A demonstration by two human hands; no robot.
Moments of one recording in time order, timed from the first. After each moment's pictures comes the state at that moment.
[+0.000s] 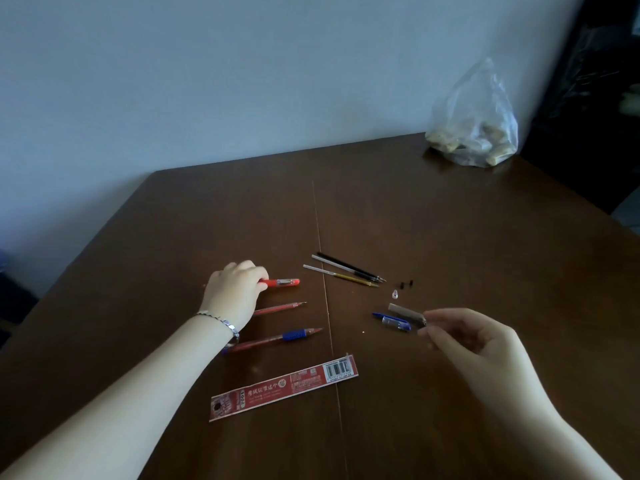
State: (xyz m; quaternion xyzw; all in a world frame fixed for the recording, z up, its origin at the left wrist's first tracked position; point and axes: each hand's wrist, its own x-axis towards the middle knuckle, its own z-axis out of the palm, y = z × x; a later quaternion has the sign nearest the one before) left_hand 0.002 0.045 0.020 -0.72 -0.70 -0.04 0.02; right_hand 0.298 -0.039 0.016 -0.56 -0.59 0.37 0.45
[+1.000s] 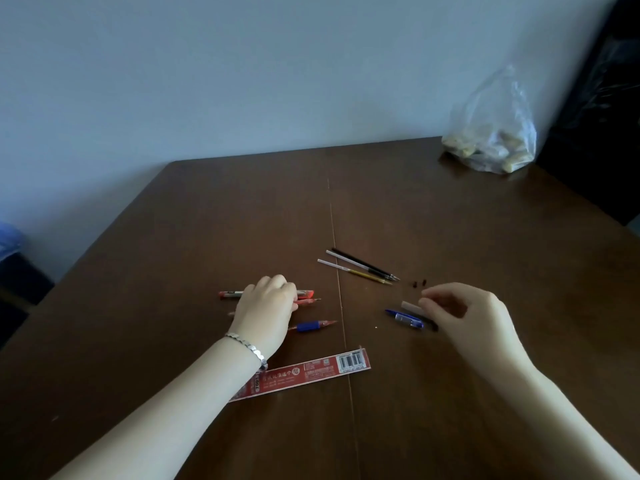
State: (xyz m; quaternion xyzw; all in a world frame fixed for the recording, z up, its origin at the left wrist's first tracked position) left_hand 0.026 0.010 0.007 -0.74 -0.67 -0.06 0.04; right_hand 0.283 -0.005 0.023 -0.61 -0.66 0.25 0.38
